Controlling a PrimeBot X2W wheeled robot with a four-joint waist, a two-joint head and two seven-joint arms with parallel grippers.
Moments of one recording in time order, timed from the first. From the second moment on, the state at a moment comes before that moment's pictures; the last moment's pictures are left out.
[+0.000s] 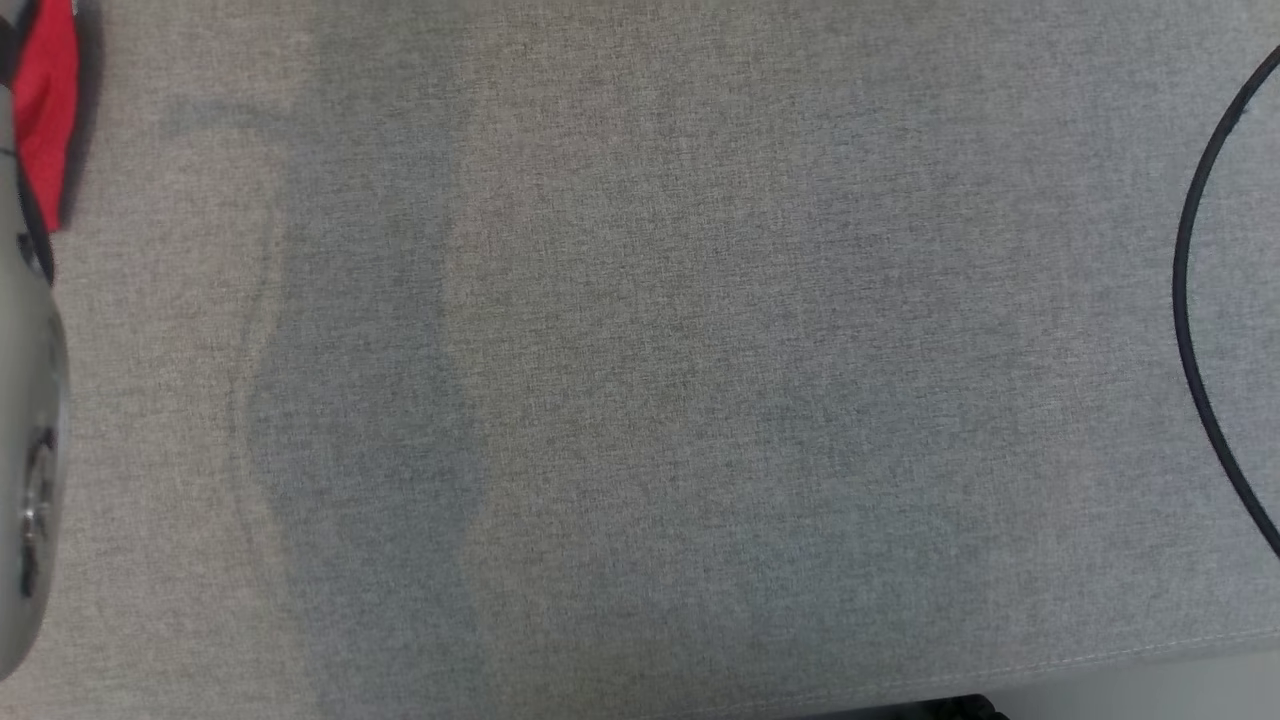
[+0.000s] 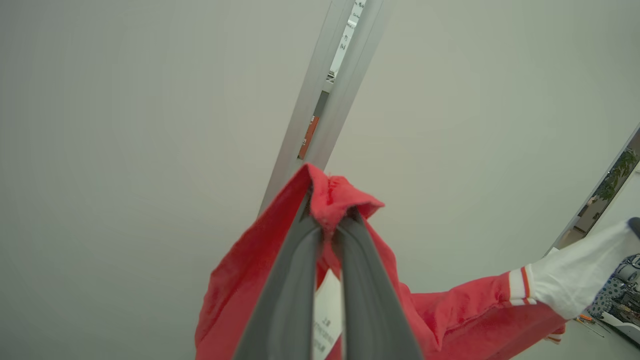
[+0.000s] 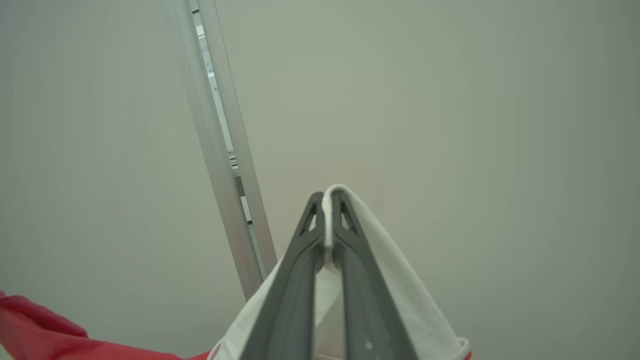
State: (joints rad) left arm -1.83 0.11 -0.32 1.04 -0.79 -0.13 -0.07; right arm -1.86 -0.19 0.22 1.01 0.55 0.13 -0.23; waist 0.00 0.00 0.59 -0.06
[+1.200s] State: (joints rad) left arm -0.27 0.17 -0.45 0.45 -0.92 -0.06 -0.26; right arm -0.06 -0.26 0.10 0.12 0.72 0.13 -0.16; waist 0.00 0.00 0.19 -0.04
